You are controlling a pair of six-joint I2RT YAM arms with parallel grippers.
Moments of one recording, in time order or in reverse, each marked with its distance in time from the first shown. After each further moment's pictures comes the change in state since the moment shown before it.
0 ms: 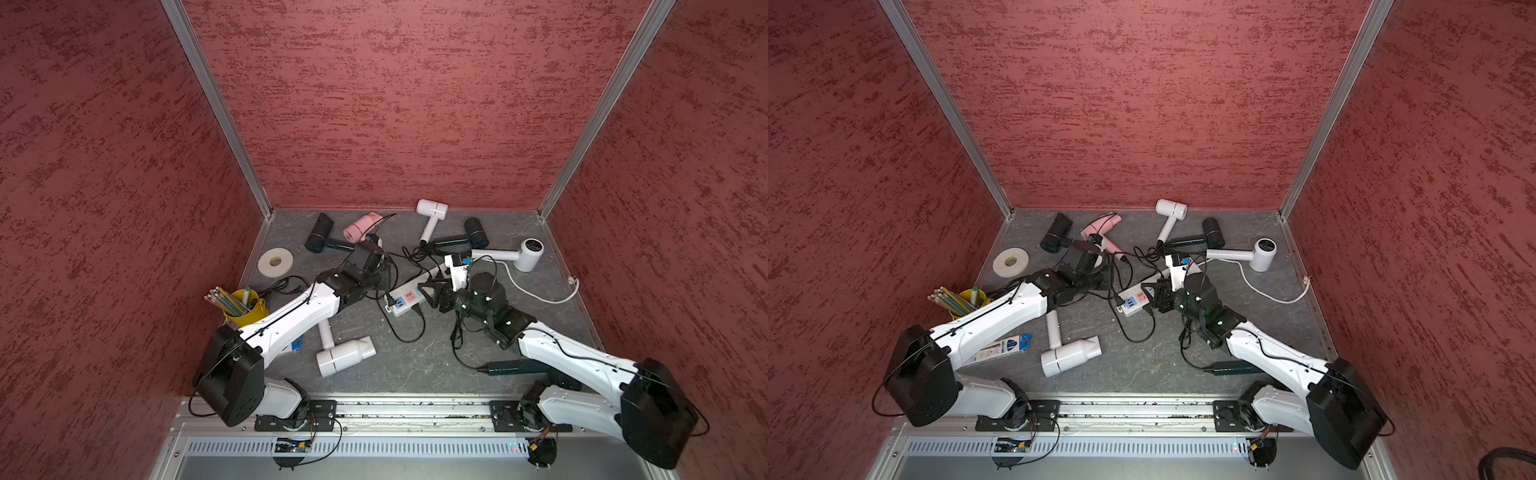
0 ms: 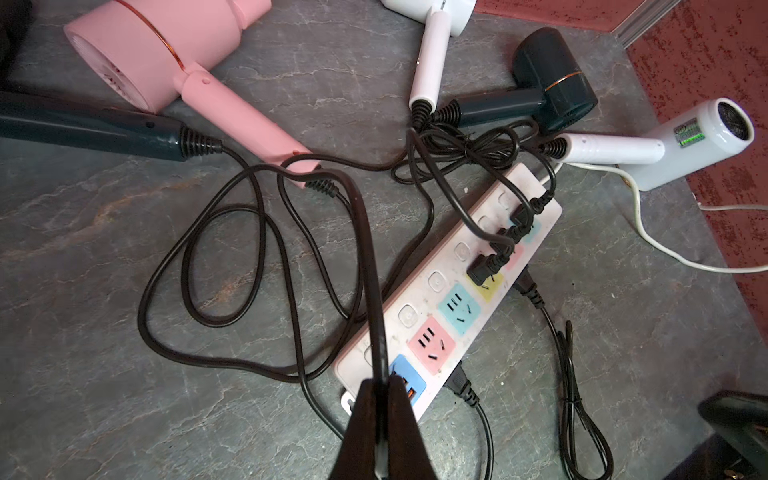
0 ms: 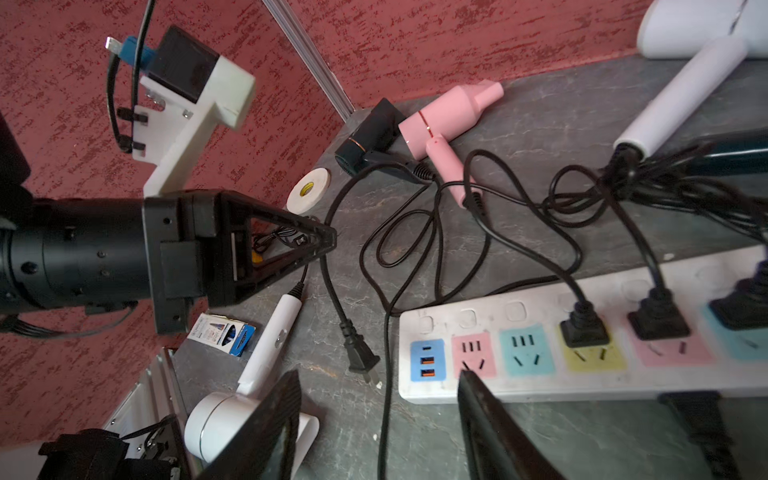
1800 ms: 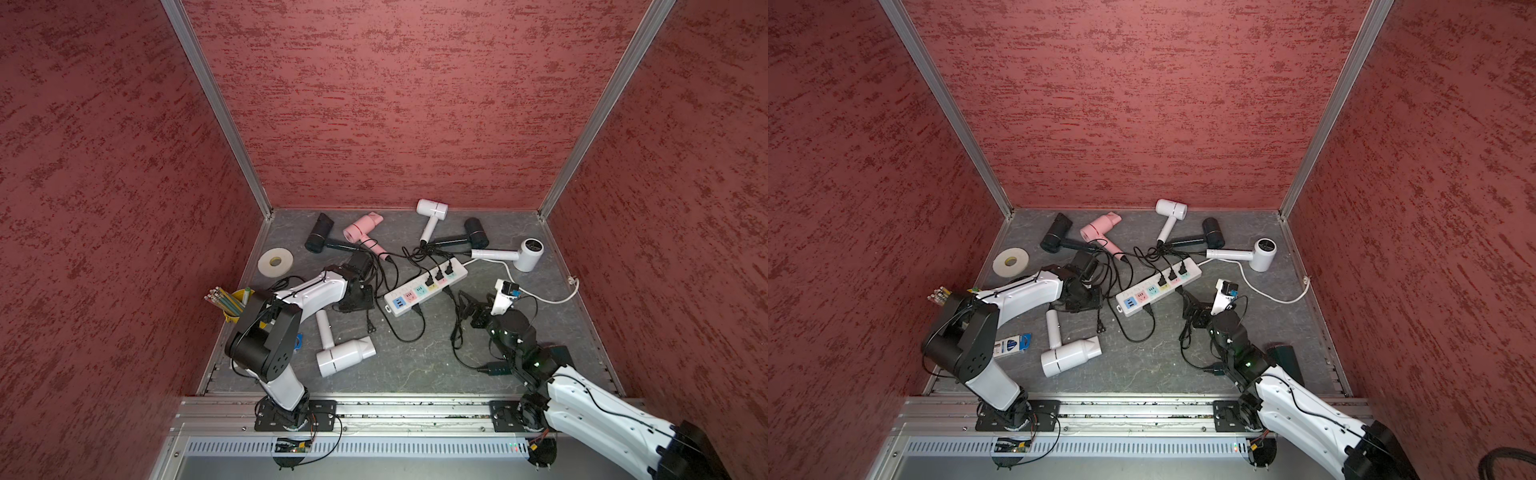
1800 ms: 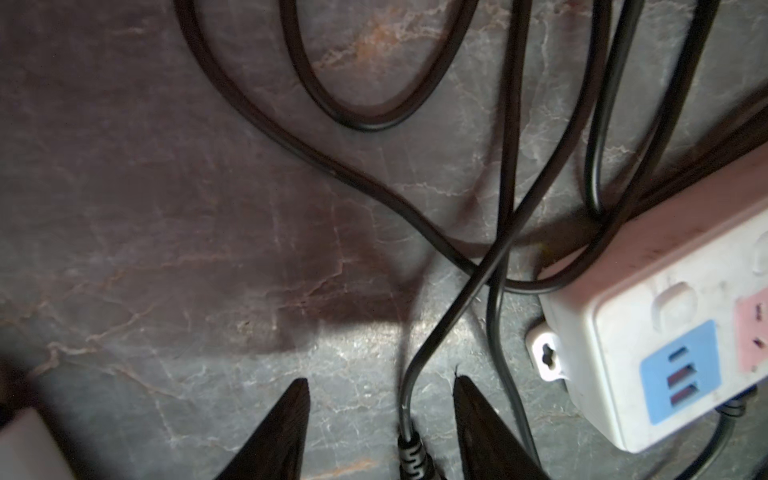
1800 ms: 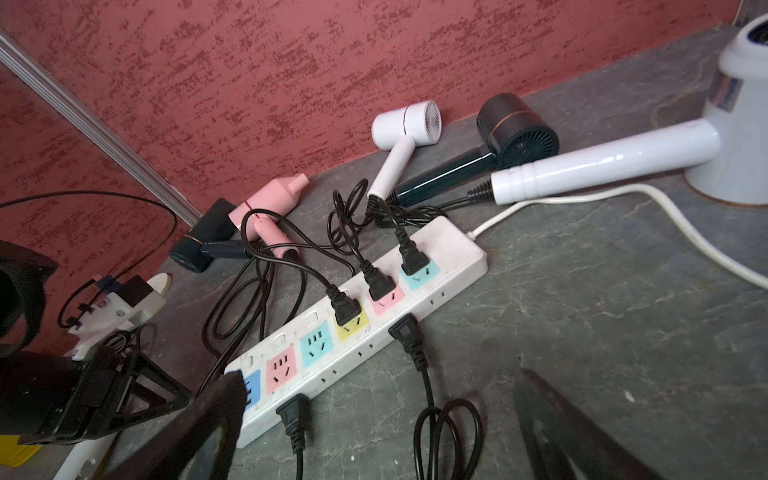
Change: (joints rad) left arm 0.153 0.297 0.033 -0.300 0.090 -0.089; right arm -0.082 -0.481 -0.431 0.056 0.491 0.034
